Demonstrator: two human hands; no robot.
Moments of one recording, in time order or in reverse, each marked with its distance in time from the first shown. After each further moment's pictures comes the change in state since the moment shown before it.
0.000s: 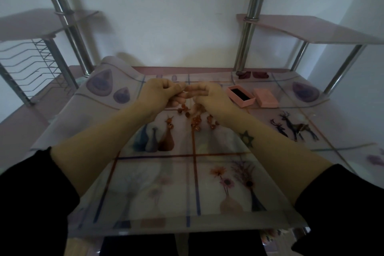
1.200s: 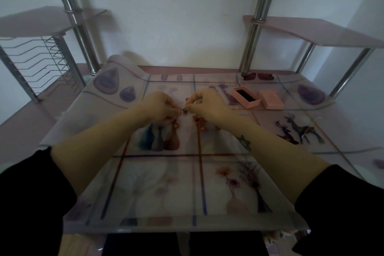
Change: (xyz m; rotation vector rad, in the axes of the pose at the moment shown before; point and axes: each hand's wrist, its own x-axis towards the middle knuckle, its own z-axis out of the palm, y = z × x) left_hand -0.009 -0.013 -0.017 0.568 -0.105 -0.128; right_hand 0.013 0.012 0.019 -0.355 0.032 -0.065
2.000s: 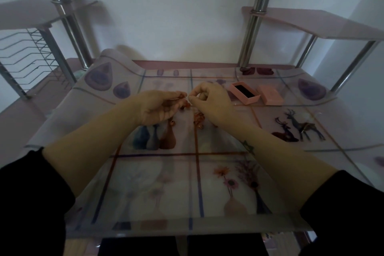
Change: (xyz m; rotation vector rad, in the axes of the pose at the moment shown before) left_hand 0.007 0.004 0.002 -1.120 -0.317 -0.340; right_hand -0.010 0.009 -0.005 -0.070 0.208 -0.139
